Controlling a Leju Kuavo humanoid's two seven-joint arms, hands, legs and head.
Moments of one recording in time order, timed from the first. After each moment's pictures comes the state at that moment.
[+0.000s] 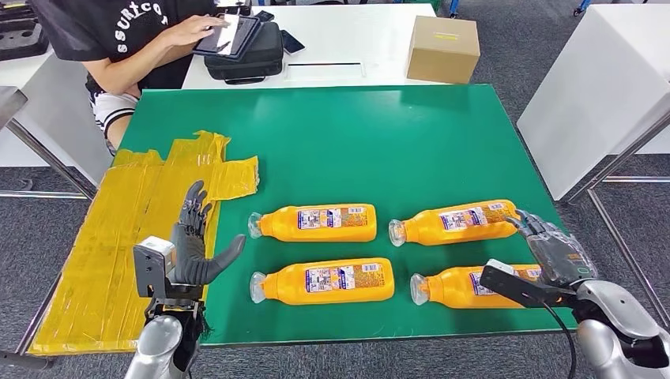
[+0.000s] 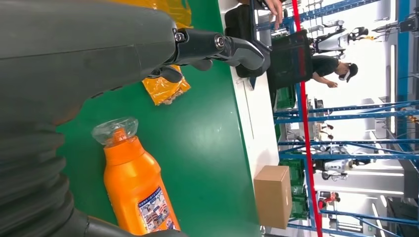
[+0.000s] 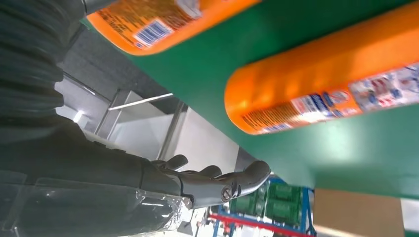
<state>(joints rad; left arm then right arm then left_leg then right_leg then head) -0.09 -0.14 -0.17 -1.47 -0.08 0.03 -0.32 0.00 -0.50 -0.02 -1.65 0.85 0.25 -0.03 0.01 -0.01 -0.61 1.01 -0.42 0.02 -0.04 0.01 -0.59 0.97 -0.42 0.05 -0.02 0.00</state>
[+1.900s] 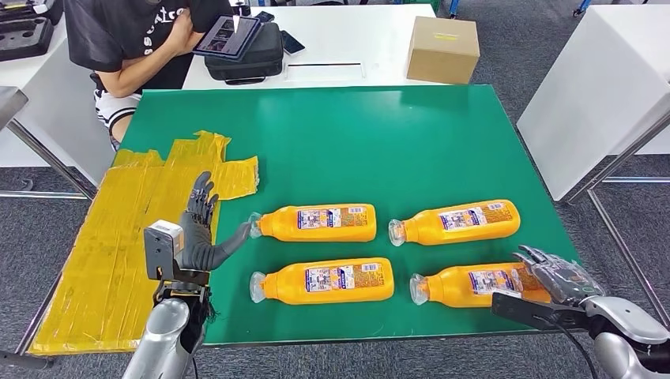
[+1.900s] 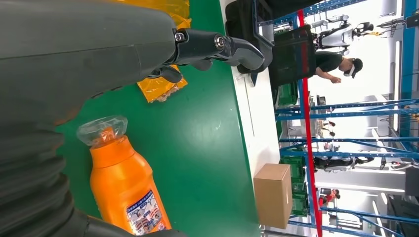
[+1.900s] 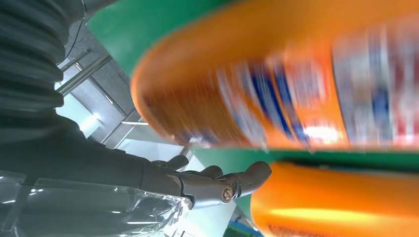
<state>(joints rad) -0.19 -0.14 -0.18 -1.34 -0.04 0.02 -0.34 0.03 -0.65 0.10 -1.54 0.78 0.34 0.00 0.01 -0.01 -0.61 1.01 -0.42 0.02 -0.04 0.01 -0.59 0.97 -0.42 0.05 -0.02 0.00</state>
